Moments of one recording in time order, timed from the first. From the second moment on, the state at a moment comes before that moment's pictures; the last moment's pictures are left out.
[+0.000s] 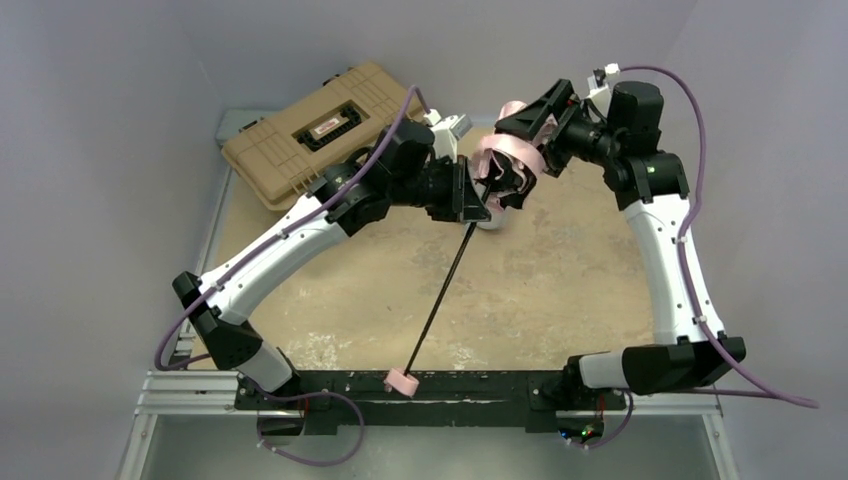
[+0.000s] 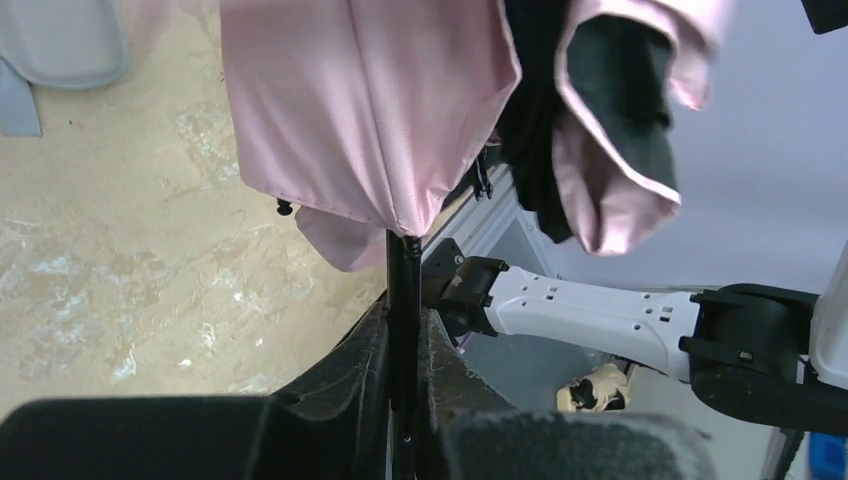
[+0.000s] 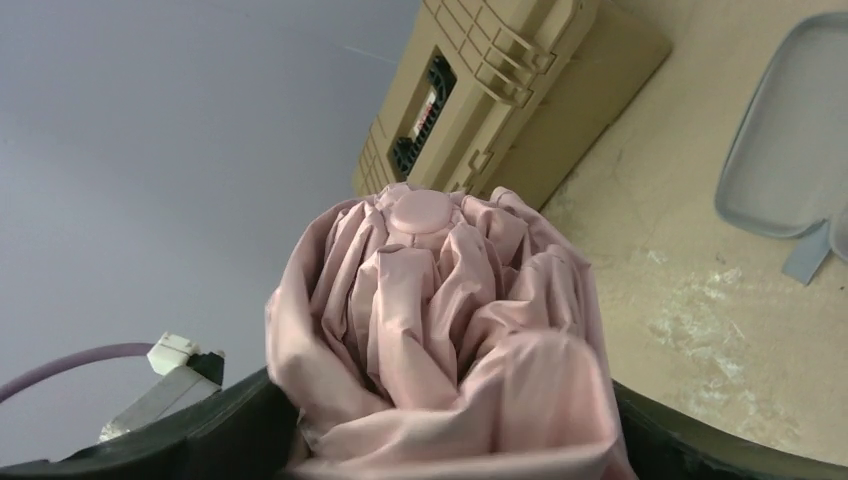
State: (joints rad) left arm -0.88 1.58 1.81 -0.69 0.30 -0.71; right arm 0.12 1.35 1.65 -0.66 -0.58 0.94
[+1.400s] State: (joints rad) left arm -0.66 1.50 1.44 -0.05 0.42 -1.49; right arm 0.06 1.20 1.64 -0.73 -0.49 0.88
